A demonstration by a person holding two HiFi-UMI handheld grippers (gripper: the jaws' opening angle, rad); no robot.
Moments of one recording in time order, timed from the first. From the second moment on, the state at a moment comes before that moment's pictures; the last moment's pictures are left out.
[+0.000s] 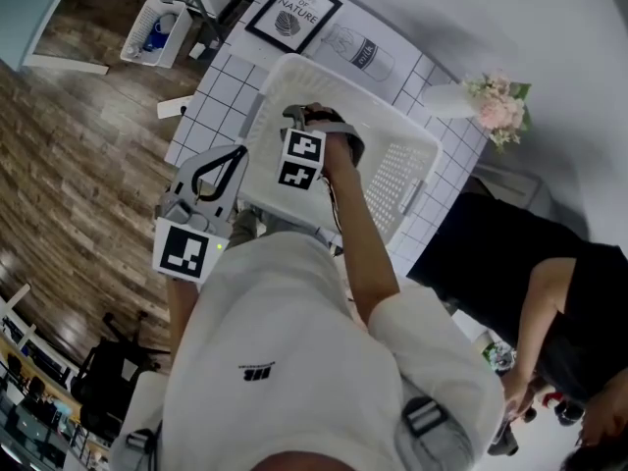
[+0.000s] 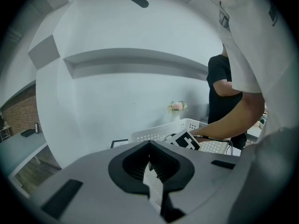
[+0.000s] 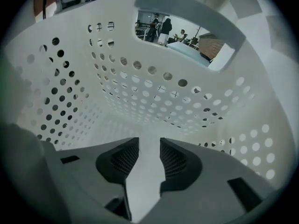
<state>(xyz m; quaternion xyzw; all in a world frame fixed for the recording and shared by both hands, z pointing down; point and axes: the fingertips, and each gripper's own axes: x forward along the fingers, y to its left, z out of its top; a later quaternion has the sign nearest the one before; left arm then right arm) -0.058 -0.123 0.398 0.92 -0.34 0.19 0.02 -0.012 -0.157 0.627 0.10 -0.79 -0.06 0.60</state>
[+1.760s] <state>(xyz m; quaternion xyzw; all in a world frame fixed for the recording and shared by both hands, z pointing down) -0.027 -0.104 0.382 0.94 -0.28 0.18 -0.02 0.014 -0.125 0.564 0.20 -0.81 -0.04 0.54</state>
